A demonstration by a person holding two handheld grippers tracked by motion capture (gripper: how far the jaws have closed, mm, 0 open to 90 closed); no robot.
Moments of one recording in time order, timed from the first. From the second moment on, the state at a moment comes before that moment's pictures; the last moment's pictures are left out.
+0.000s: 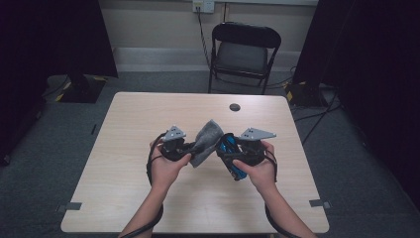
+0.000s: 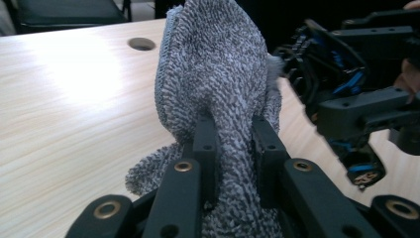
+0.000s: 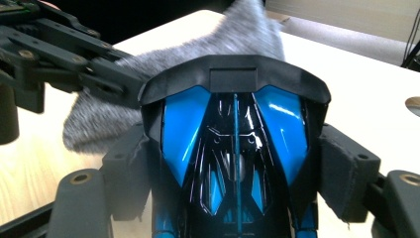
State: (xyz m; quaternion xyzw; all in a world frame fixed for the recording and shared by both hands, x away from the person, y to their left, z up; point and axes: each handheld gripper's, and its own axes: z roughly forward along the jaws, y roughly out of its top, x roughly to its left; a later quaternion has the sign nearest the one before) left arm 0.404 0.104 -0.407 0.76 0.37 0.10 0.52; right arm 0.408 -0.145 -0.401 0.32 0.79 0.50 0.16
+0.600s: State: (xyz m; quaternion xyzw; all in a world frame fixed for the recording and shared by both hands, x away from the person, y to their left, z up) left arm 0.395 0.083 -0.413 0.79 0.34 0.07 0.51; right arm 0.412 -0.143 -0.397 0.34 0.78 0.50 0.18
